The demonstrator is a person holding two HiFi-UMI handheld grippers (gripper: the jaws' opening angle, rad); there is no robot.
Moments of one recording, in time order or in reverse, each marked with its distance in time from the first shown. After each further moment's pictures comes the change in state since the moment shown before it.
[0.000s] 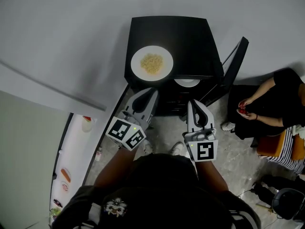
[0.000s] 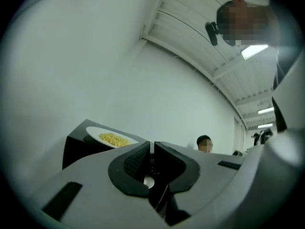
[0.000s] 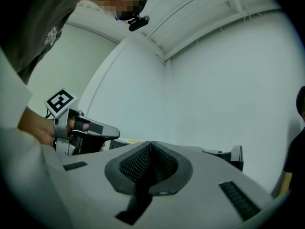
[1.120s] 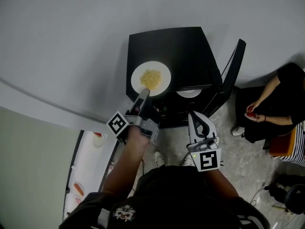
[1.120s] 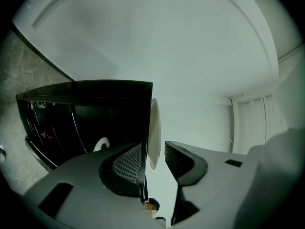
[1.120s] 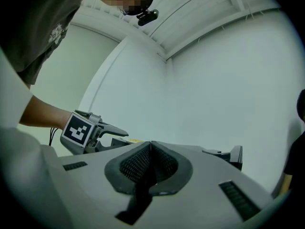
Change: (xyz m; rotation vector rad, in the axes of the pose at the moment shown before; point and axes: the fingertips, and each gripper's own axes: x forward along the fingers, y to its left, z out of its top) left arm 0.026 0.075 -0.016 -1.298 -0.218 0.090; right arm -0.003 -0.001 0.000 0.014 0.018 0.006
